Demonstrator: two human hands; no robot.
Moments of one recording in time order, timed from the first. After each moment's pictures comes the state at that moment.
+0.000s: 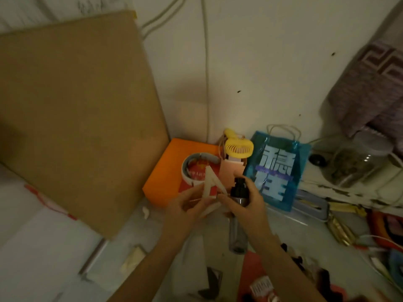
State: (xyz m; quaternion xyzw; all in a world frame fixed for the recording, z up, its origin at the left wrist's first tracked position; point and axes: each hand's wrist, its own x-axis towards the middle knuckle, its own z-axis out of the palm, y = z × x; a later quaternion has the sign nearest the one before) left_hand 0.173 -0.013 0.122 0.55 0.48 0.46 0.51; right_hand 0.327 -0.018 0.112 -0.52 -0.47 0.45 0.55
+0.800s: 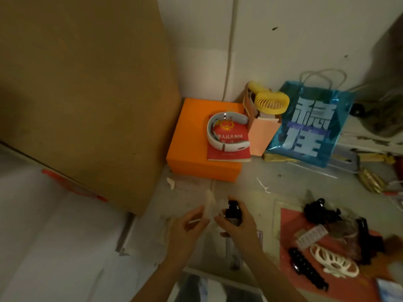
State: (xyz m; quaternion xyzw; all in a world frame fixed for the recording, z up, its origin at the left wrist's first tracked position) left_hand 0.036 -0.041 -0.012 0.46 0.59 0.32 0.58; right_hand 0.181 -0.062 -0.027 -0.65 -0.29 0.53 0.46
